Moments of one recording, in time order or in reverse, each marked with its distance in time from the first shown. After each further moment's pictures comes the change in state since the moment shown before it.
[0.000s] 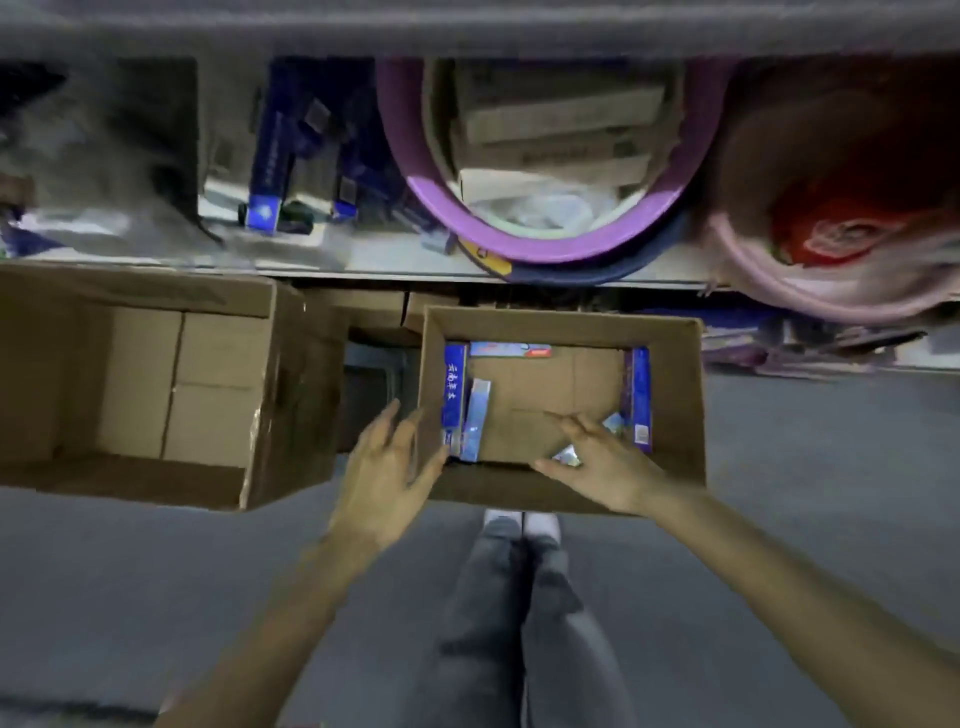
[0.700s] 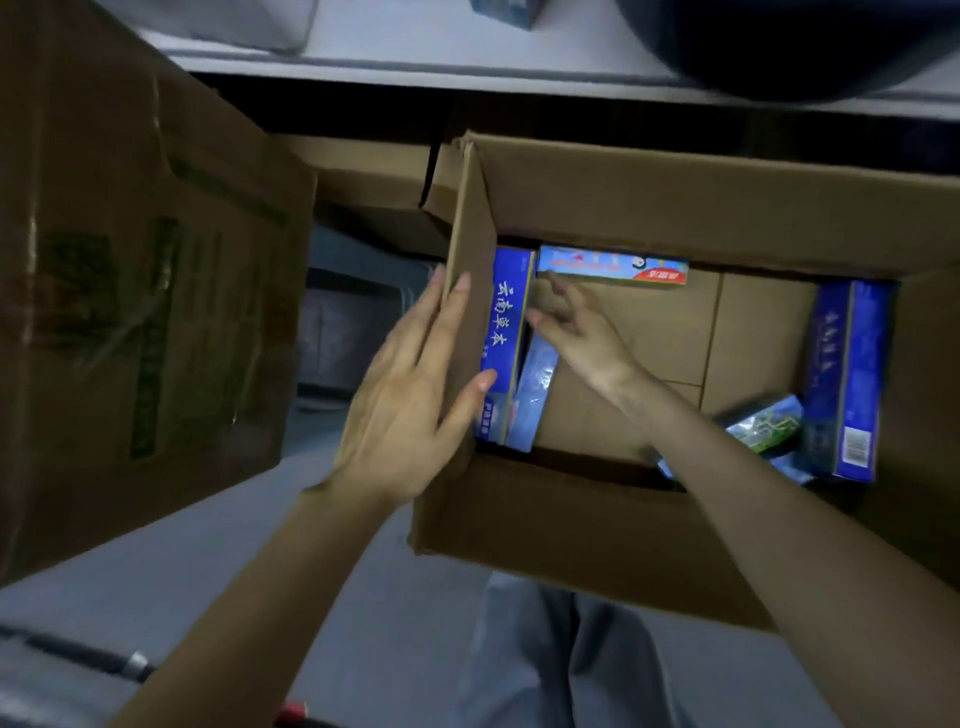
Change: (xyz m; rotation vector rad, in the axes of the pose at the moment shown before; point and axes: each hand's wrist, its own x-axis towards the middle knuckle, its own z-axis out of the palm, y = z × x) left_hand 0.133 -0.100 0.139 -0.063 0.180 0.227; right_hand 0.297 0.033 0.137 0.649 0.211 -0.079
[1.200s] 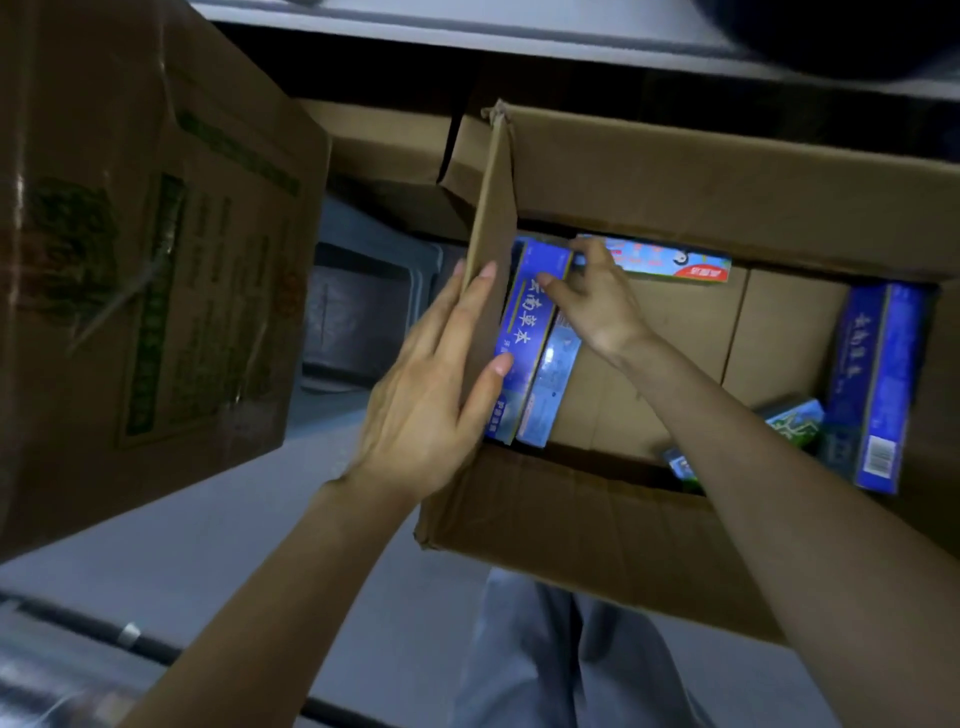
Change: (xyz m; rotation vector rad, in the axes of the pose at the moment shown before) left_hand -0.005 -0.004 0.012 -0.160 0.014 -0.058; right_hand 0.033 0.000 0.006 -0.198 0.122 -0.092
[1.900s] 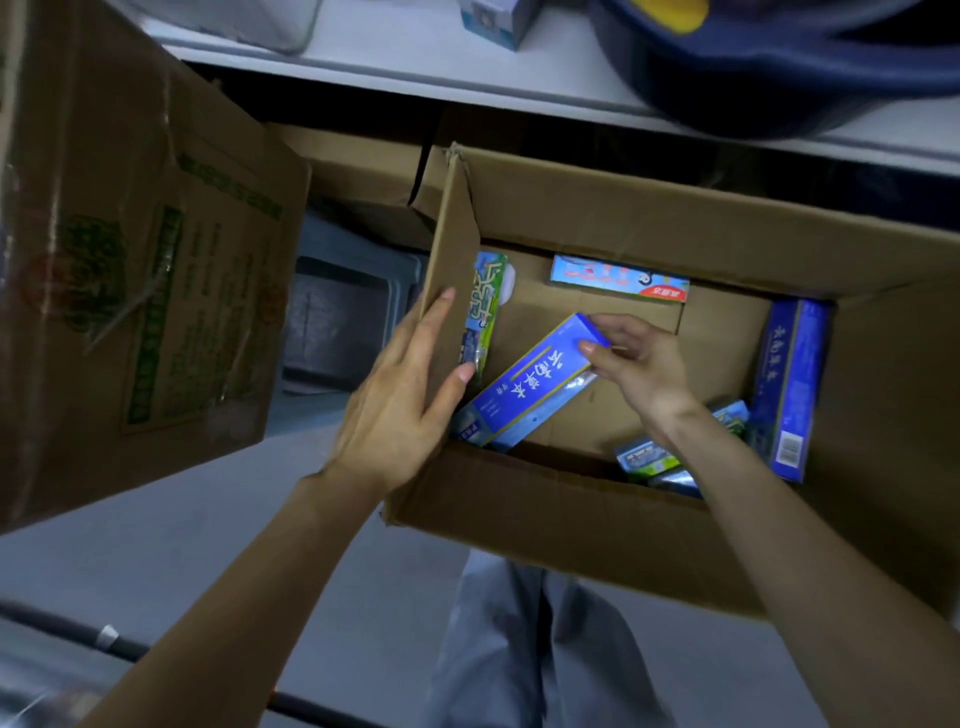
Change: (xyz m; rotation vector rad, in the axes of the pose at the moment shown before) left_hand -0.004 0.019 -0.003 -0.055 -0.048 -0.126; right_hand -0.074 0.026 -0.067 0.479 0.048 0.218
